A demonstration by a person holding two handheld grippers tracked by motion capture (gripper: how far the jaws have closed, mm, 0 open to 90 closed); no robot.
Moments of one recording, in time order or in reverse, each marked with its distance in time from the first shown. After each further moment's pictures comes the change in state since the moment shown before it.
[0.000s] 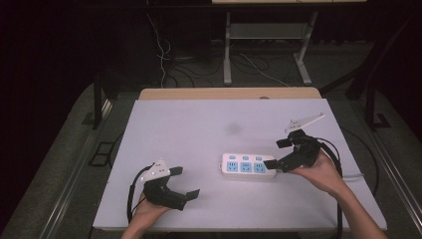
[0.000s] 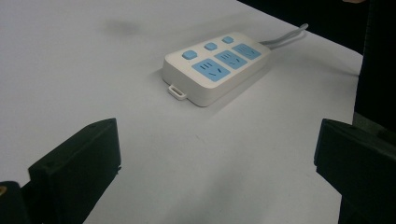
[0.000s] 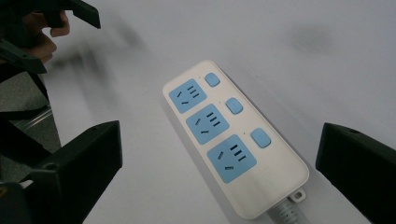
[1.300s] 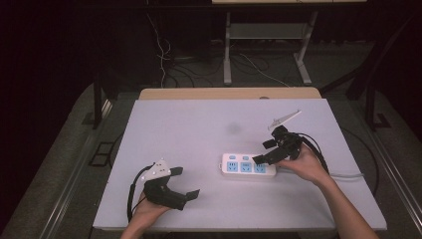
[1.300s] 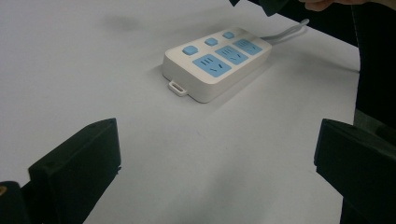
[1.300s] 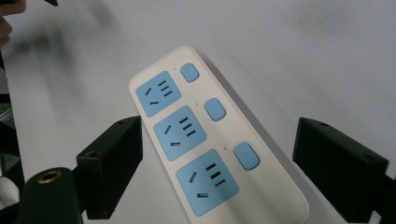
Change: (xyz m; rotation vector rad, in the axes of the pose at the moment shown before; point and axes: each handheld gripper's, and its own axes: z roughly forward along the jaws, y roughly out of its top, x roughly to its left) left arm 0.002 -0.001 0.002 0.019 -0.008 -0.001; right arm -0.028 0.009 0.049 0.102 0.023 0.005
